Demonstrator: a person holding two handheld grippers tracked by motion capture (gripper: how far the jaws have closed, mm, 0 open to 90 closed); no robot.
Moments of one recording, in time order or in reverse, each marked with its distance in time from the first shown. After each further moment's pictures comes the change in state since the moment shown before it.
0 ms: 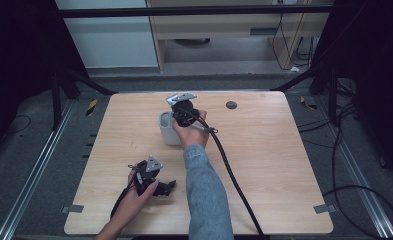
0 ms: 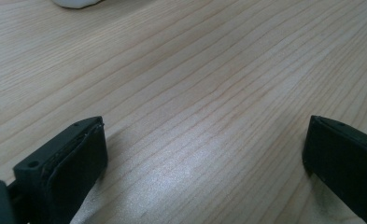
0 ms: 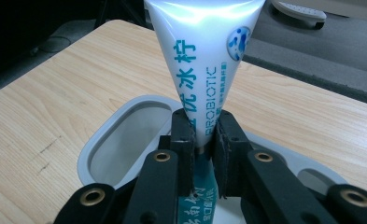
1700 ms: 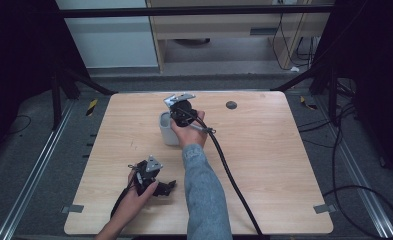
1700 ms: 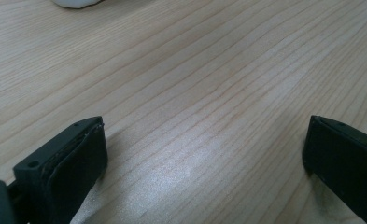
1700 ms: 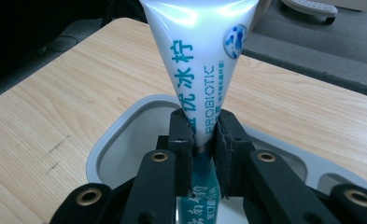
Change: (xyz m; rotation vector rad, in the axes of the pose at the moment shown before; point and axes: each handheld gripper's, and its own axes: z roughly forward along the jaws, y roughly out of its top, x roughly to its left) left arm 0.000 0.000 0.000 0.000 0.001 0.001; right arm 0.003 0.000 0.006 0.010 0.028 0.013
